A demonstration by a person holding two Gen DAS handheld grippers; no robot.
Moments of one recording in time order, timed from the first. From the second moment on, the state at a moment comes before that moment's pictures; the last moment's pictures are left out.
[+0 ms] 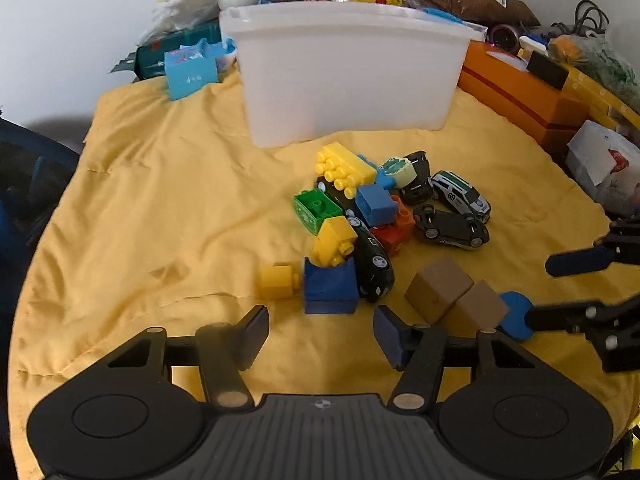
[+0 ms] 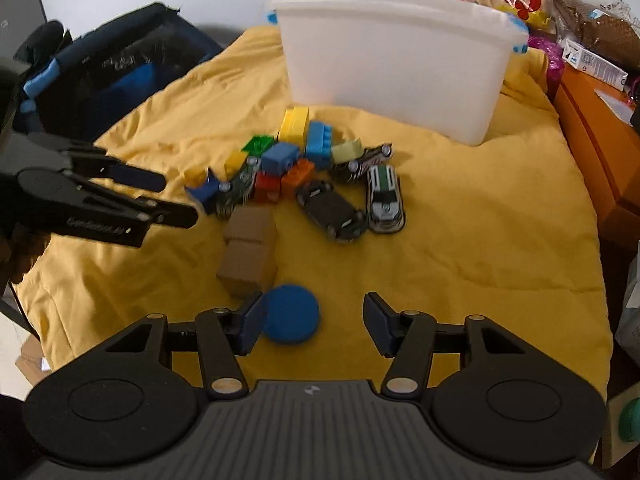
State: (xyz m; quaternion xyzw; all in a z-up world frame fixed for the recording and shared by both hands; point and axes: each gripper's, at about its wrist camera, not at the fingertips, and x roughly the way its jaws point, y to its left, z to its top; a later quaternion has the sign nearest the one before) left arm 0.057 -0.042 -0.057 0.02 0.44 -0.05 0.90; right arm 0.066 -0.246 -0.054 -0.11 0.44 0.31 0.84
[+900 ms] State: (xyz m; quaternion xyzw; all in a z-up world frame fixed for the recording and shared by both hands) left arm 0.071 -0.021 -0.019 -0.04 0.39 -0.06 0.92; right arm 0.100 -0.253 -0.021 -0.06 0.39 0.29 0.87
